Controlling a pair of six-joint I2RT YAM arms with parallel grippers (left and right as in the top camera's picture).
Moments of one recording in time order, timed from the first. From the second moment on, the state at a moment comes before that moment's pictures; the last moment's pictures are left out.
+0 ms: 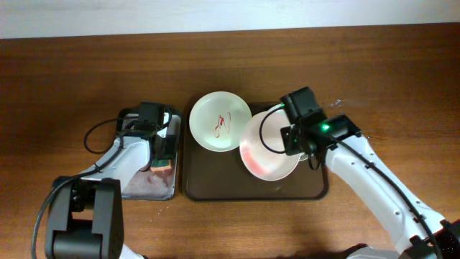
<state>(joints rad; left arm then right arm) -0.13 1.75 0.93 -0.42 -0.12 -0.03 0.43 1.48 1.16 -0.89 0.26 0.17</state>
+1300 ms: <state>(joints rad) -0.13 1.65 1.07 -0.70 0.00 -0.05 0.56 1.38 1.23 -0.89 0.62 0.06</state>
